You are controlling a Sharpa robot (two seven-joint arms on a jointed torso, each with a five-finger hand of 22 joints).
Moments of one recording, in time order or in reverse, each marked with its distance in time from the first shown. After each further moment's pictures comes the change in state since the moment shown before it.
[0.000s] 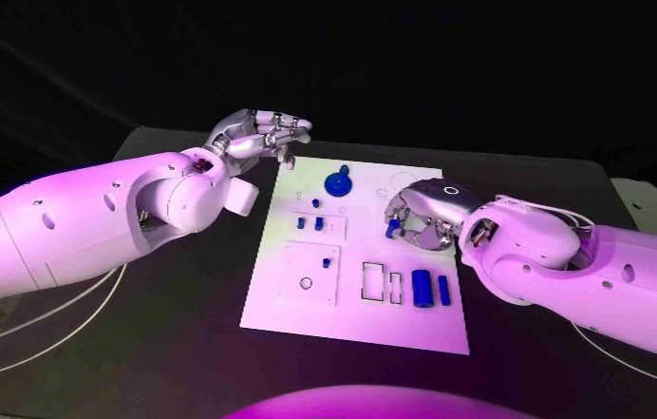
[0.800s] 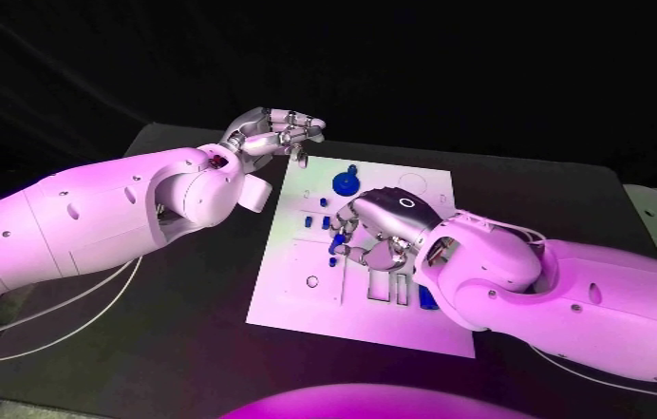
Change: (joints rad) left arm 0.000 0.029 0.000 -0.024 0.000 0.005 -0.005; left_hand 0.000 0.000 0.000 0.000 0.000 -0.003 -0.003 0.000 0.000 0.000 0.000 0.007 0.001 0.000 0.000 0.000 -0.001 0.000 0.000 0.000 0.000 0.000; right arm -0.039 0.161 0.008 0.079 0.045 -0.093 0.012; right_hand -0.077 -0.025 0.008 0.011 -0.017 0.005 -0.005 0.023 0.041 0.016 -0.001 -0.014 0.000 0.004 -0.004 0.009 0.000 0.000 0.000 0.000 0.012 0.000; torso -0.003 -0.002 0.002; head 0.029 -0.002
